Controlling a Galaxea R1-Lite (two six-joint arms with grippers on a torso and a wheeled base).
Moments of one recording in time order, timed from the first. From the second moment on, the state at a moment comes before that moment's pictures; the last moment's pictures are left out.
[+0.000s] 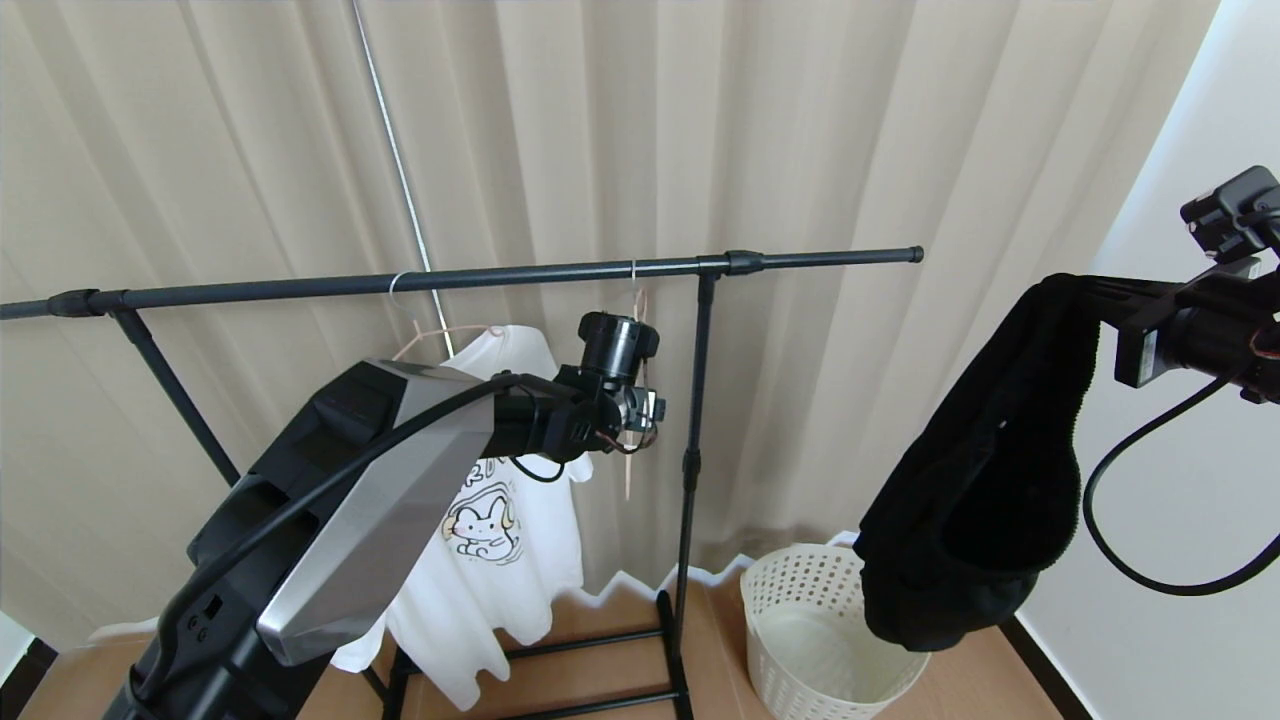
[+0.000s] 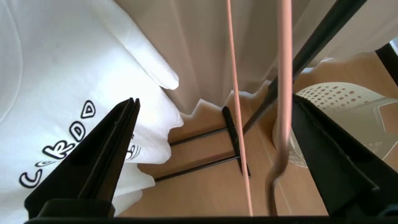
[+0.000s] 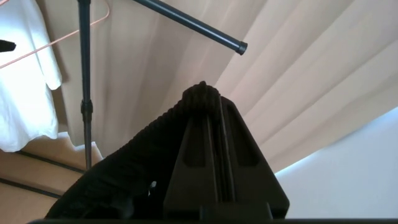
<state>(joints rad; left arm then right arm) -0.53 2.56 -2.00 -0.02 0.39 -0.11 -0.11 1.53 -0.86 -0.55 0.34 -0.38</state>
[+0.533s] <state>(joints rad) -0.52 2.59 -2.00 -0.10 0.40 -0.11 -0.10 1.53 -0.86 -0.55 0.34 -0.38</state>
